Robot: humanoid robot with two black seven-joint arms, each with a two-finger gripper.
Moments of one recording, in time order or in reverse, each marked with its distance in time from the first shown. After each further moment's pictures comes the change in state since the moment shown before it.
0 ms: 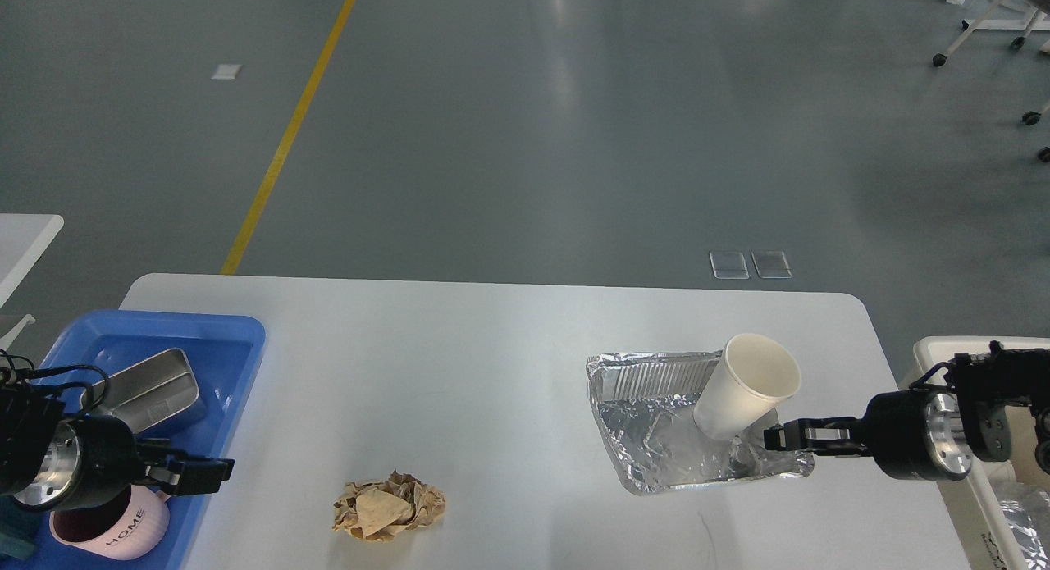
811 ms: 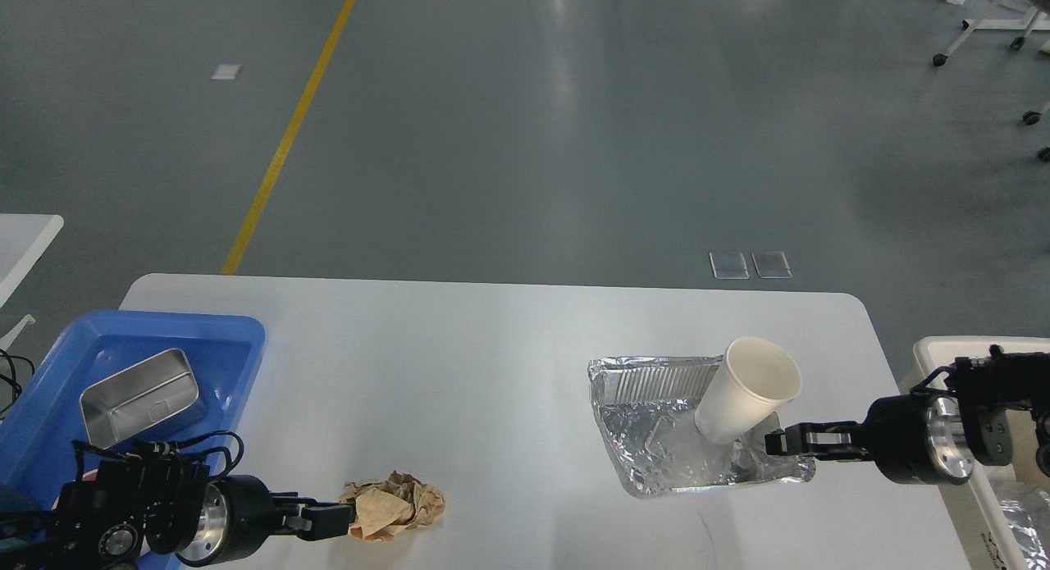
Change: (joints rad) left arm 0.147 -0.384 0.018 0.117 0.031 0.143 0.122; right arm -0.009 -0.001 -0.002 0.000 0.001 0.003 0.000
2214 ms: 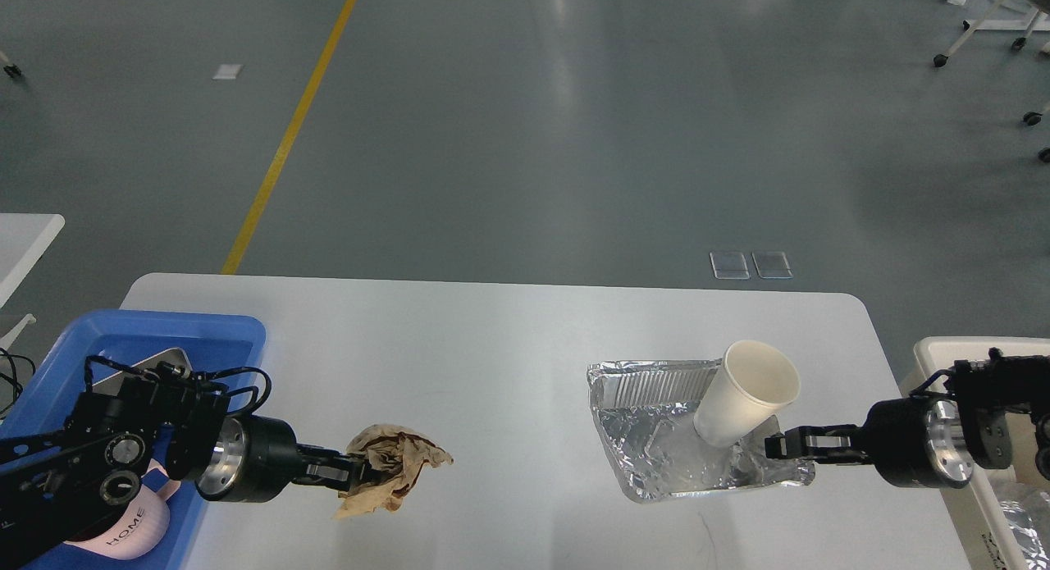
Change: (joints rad) left arm -0.069 -0.022 -0.204 -0.013 -0.029 -0.316 -0.138; right arm -0.007 0.000 0.002 0.002 0.000 0.000 0.000
